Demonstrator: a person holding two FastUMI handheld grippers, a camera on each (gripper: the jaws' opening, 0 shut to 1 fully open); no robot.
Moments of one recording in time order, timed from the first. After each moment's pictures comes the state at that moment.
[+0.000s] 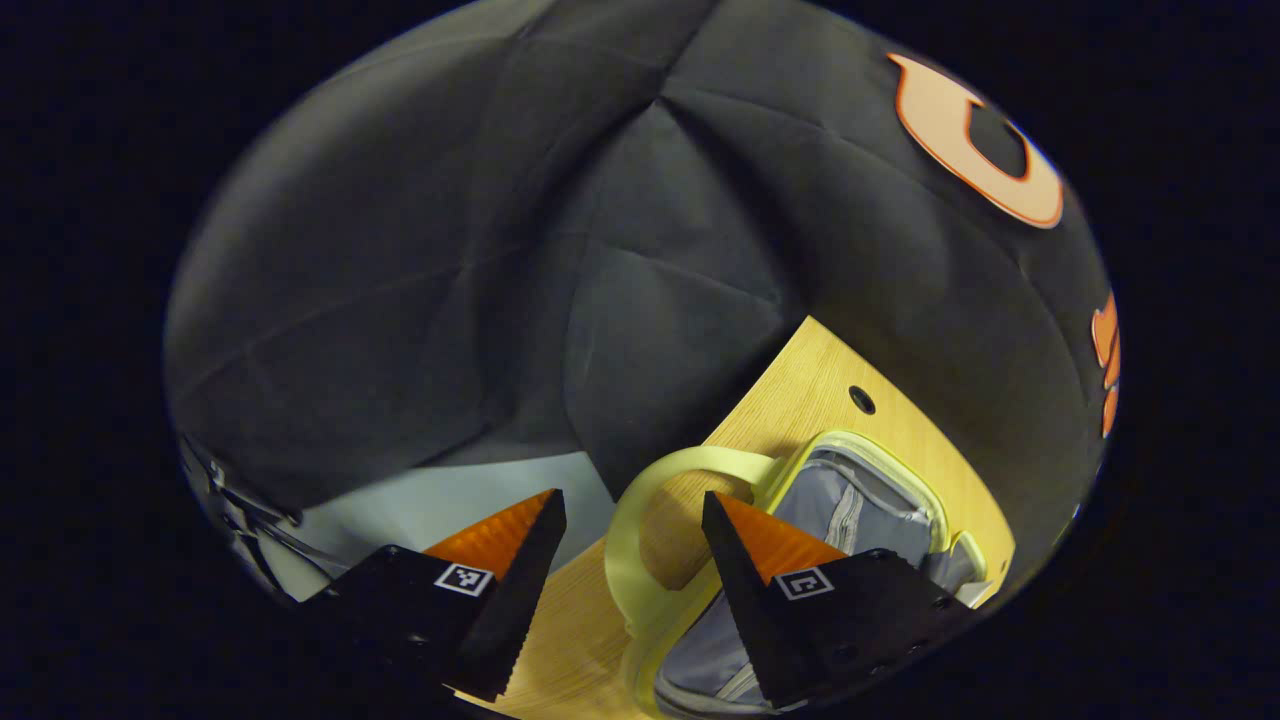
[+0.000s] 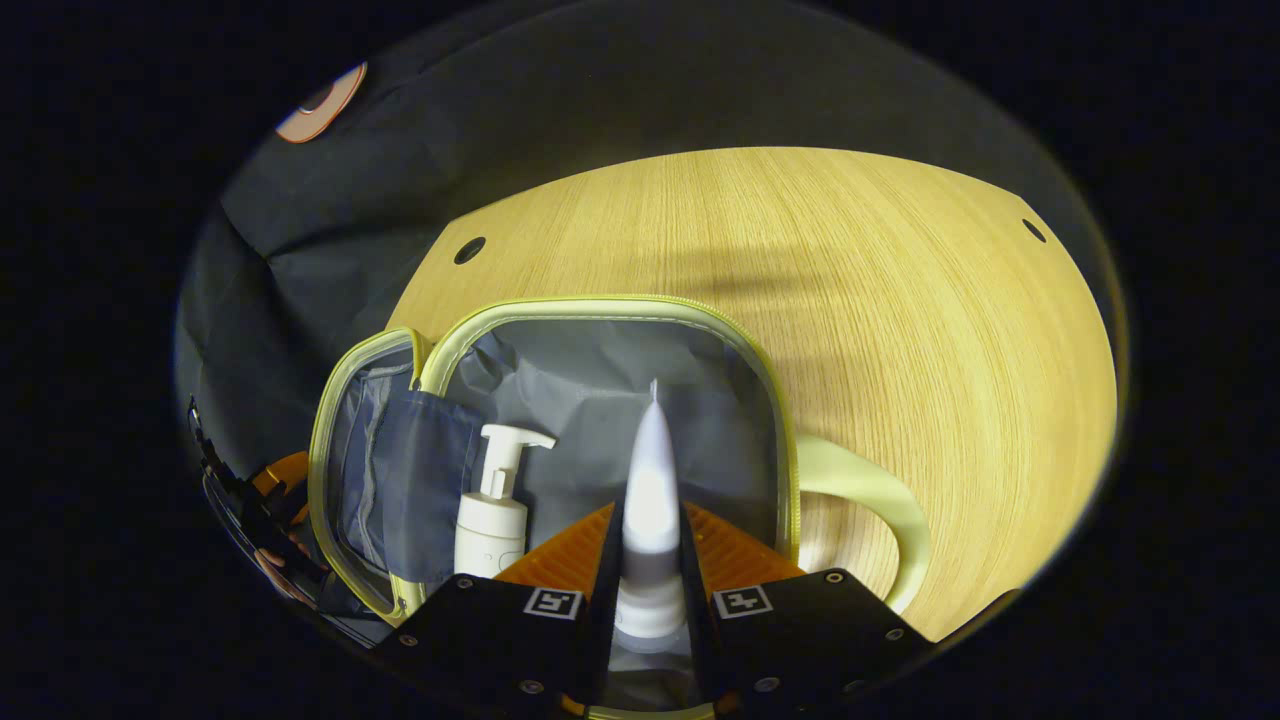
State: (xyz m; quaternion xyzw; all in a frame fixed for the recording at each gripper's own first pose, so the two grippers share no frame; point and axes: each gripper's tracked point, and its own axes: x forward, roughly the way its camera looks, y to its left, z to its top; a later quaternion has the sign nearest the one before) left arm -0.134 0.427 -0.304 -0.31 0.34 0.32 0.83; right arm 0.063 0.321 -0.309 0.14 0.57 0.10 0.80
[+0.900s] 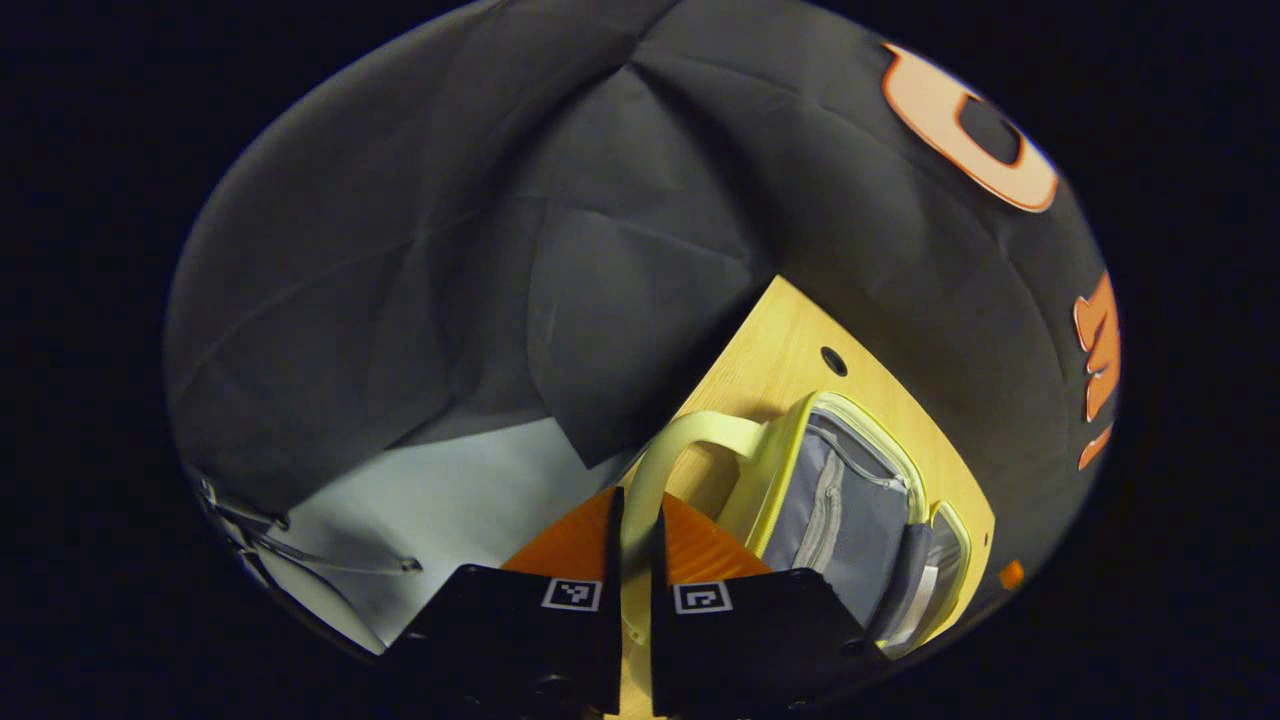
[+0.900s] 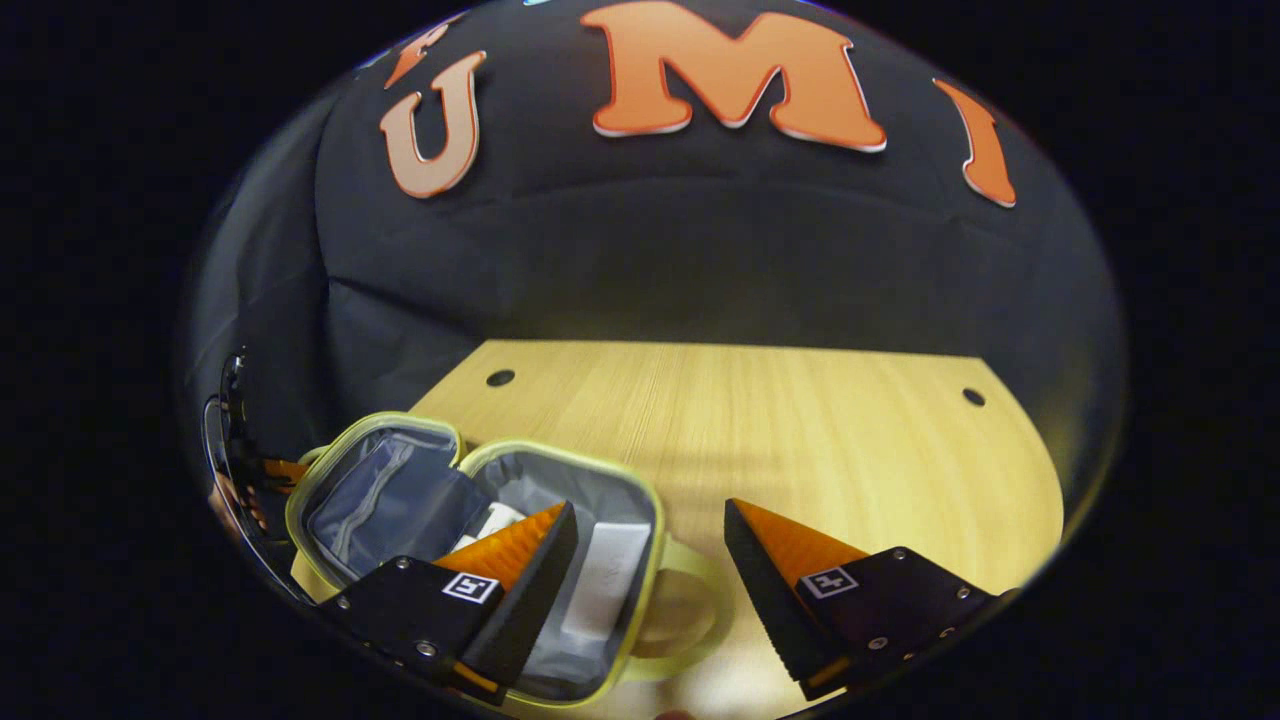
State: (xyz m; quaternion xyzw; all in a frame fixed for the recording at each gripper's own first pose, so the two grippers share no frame) left arm -0.136 0.427 -0.275 -0.28 0.38 0.25 0.85; right arm 0.096 0.234 -0.180 0.06 0.30 0.10 0.95
